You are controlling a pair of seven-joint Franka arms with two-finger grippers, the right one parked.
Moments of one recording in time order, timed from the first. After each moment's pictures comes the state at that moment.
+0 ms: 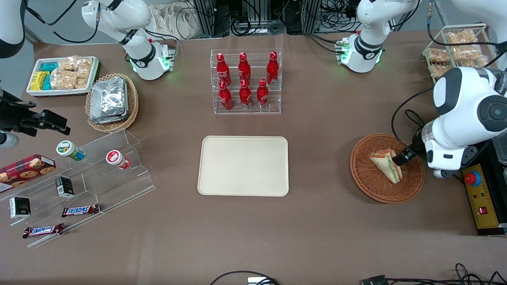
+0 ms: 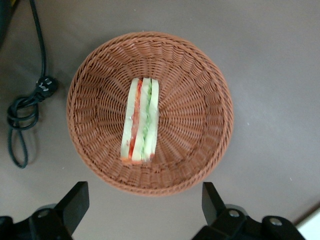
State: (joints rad) arm 0.42 0.21 -0.50 -1.88 0.12 1.96 -0.79
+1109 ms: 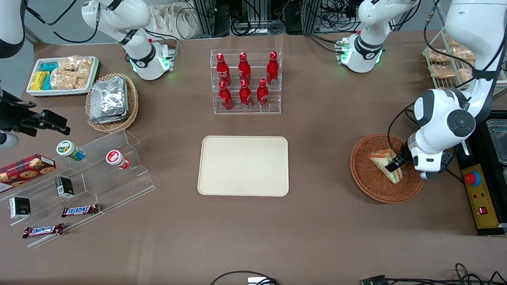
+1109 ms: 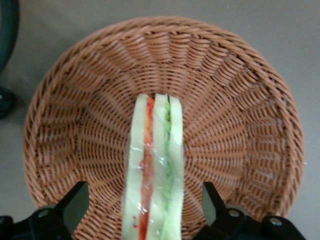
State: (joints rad) arm 0.51 0.29 -0.49 -2.16 0.21 2.40 -0.79
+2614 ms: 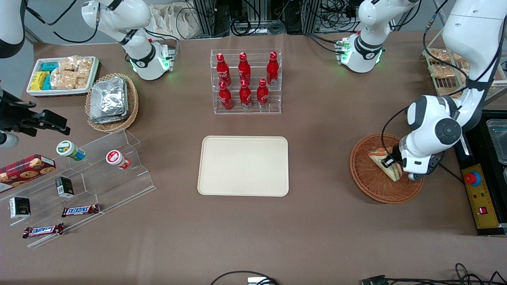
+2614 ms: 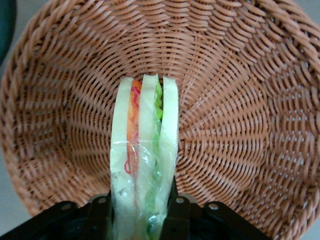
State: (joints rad) arm 0.50 0.35 -0.51 -2.14 0.25 2.32 -0.79
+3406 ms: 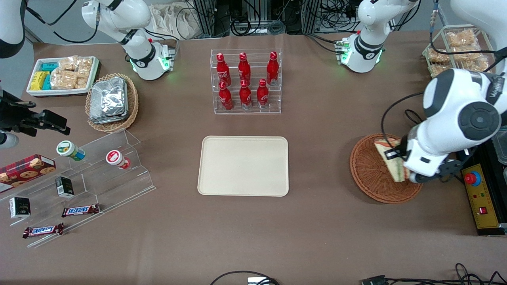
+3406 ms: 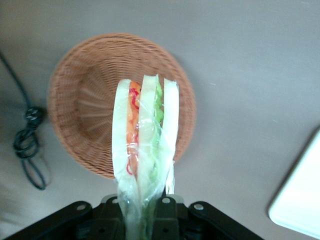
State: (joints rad) arm 0.43 0.34 -0.72 -1.63 0.23 1.73 -0.61
